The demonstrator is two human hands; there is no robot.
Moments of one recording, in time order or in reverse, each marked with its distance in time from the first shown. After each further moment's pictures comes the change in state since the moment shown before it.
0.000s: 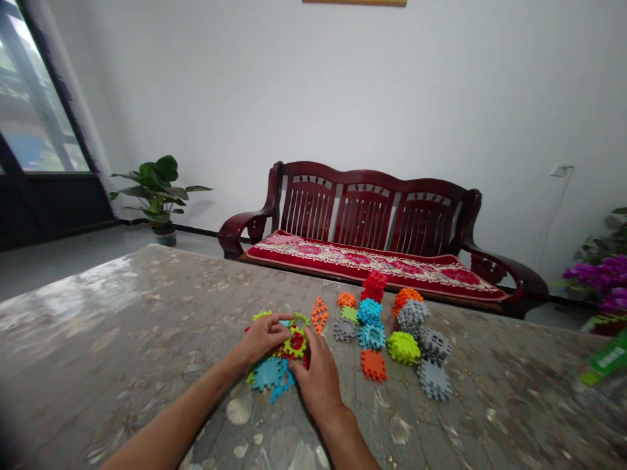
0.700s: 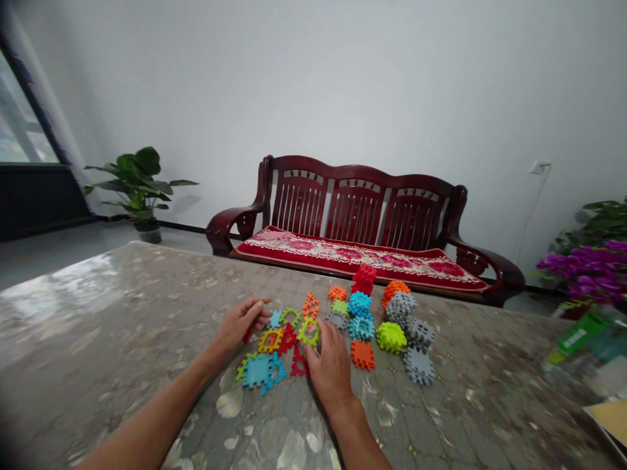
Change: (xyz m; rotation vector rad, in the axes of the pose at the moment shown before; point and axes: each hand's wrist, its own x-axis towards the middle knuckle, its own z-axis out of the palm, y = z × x) left_hand 0.006 -0.001 -0.027 -0.027 0.249 0.095; right_hand 0.001 0.016 -0.032 -0.327 0.174 -0.095
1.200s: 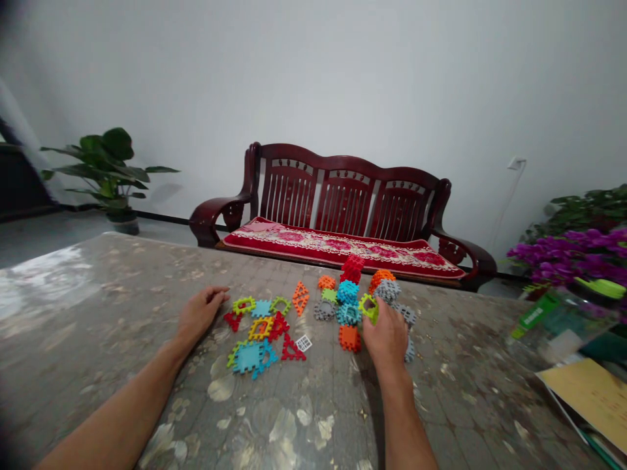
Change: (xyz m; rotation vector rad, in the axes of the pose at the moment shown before) left_hand 0.014 -0.010 -0.060 0.742 0.306 -0.034; right_hand 0.035 0.056 -0.113 -0.639 0.077 0.262
